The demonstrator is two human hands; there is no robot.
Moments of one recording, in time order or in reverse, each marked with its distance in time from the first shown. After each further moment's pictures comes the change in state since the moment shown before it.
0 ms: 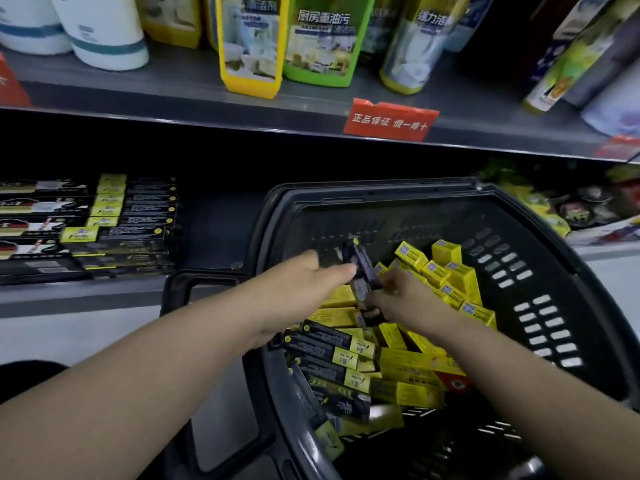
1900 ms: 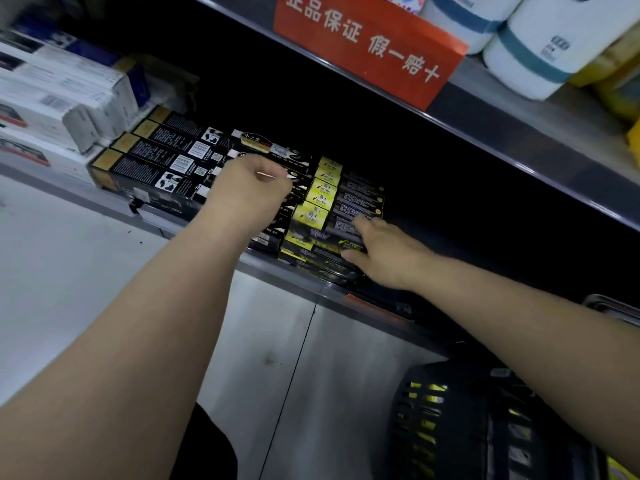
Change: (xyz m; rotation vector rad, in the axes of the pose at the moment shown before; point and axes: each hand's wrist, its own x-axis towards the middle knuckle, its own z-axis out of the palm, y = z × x) left_hand -0.032 -0.138 -0.287 -0.221 1.024 0.020; right_hand 0.143 -0.252 0.204 -0.851 -0.343 -0.554
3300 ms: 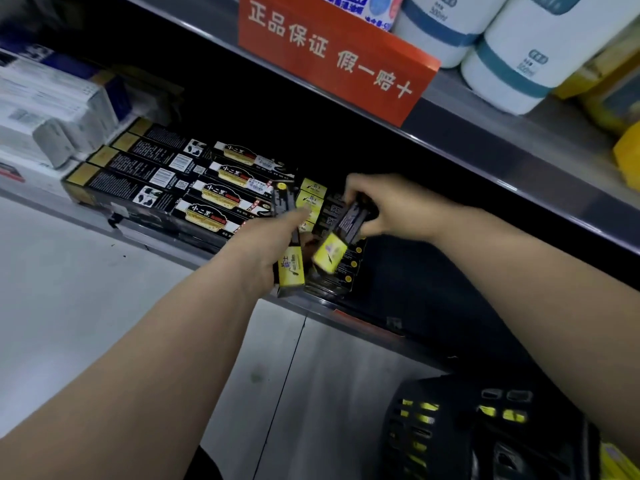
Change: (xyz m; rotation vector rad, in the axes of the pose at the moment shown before) left_hand -0.005 -0.003 0.045 -0.478 -0.183 -0.515; right_hand 0.032 0.029 -0.066 0.110 0.158 -0.408
